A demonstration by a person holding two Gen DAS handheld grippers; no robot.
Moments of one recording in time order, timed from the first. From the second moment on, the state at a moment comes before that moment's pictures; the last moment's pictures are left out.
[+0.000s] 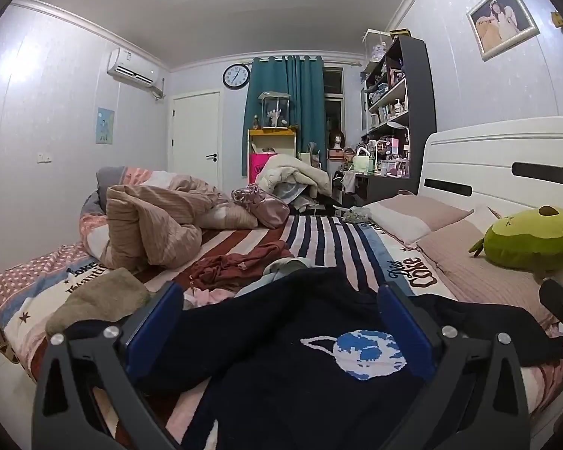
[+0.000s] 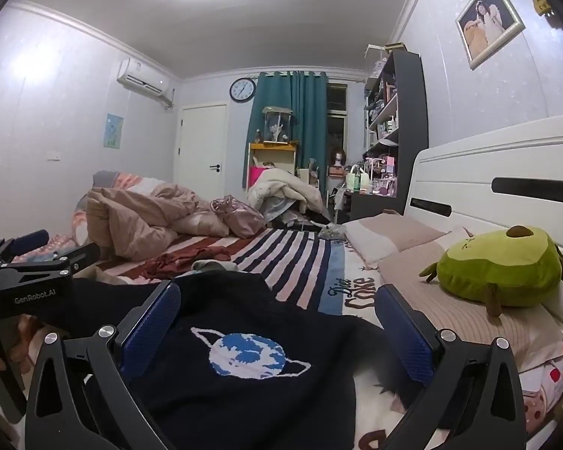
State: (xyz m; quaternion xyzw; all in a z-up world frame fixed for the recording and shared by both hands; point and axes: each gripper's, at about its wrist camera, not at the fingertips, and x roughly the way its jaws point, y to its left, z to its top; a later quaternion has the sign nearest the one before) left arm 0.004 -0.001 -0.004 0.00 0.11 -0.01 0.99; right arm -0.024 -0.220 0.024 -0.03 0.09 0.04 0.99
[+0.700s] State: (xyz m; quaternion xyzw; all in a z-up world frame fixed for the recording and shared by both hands) left arm 0.006 0.002 -0.005 -0.01 0.11 -0.01 0.99; right arm -0.024 -0.221 0.022 -0.03 0.09 0.04 0.99
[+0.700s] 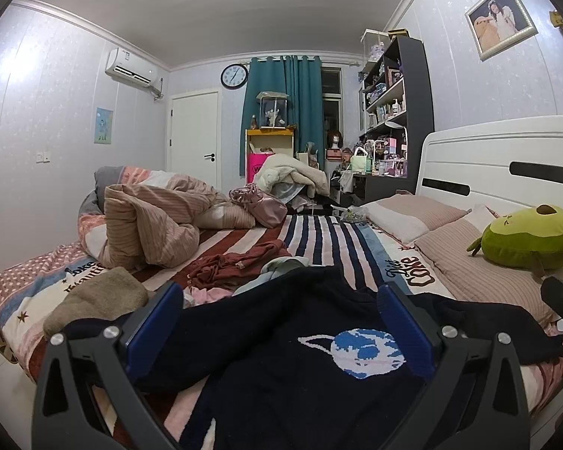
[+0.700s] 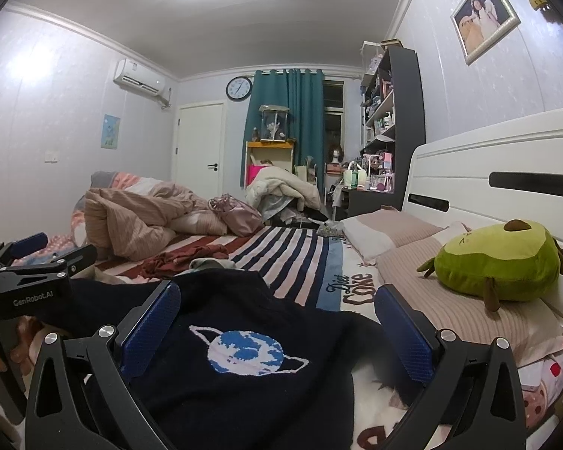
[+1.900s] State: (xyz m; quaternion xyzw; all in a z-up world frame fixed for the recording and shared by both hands) left arm 0.013 0.028 -0.012 -0.04 0.12 -0.02 0.99; right arm -0.008 -0.214 0.013 0.01 0.11 0.04 0.99
